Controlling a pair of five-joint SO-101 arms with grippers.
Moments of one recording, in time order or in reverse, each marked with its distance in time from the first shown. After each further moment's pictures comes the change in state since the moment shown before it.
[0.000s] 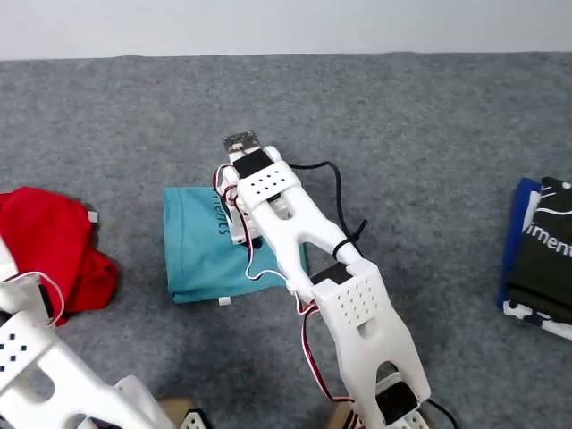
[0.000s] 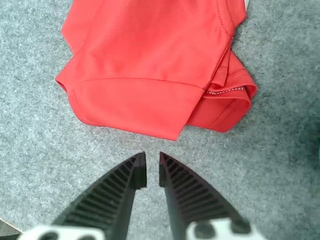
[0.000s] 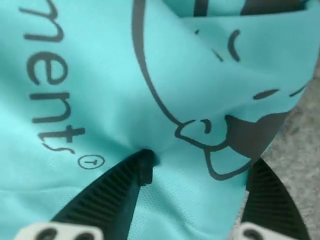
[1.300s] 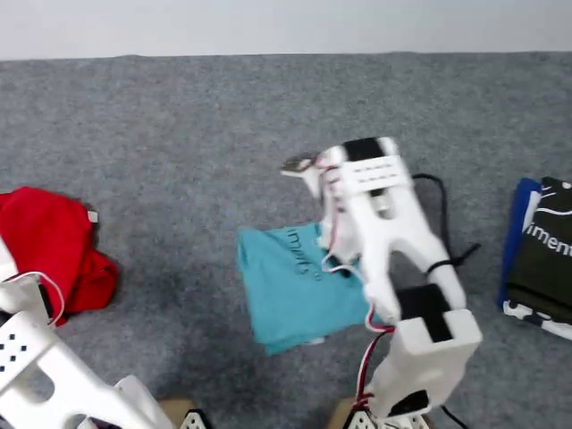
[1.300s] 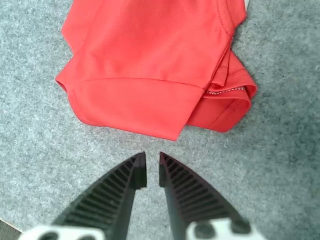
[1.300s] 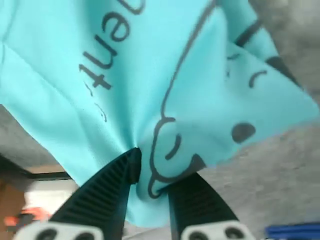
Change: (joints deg) left arm 0.0 0.0 0.0 0.0 0.0; right arm 23.2 -36.4 36.7 6.9 53.5
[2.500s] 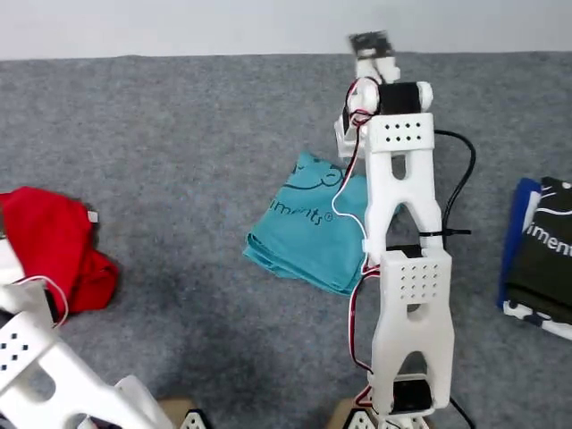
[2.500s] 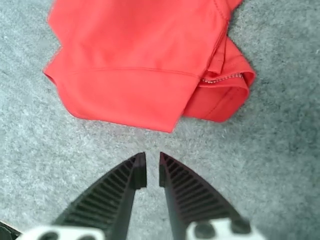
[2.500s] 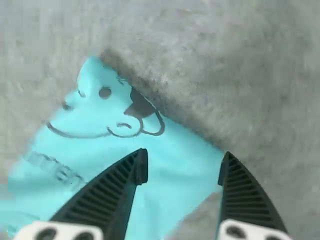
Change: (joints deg) left arm 0.0 0.0 3.0 0.0 -1.4; right arm 3.4 33.9 -68.3 3.5 -42.2
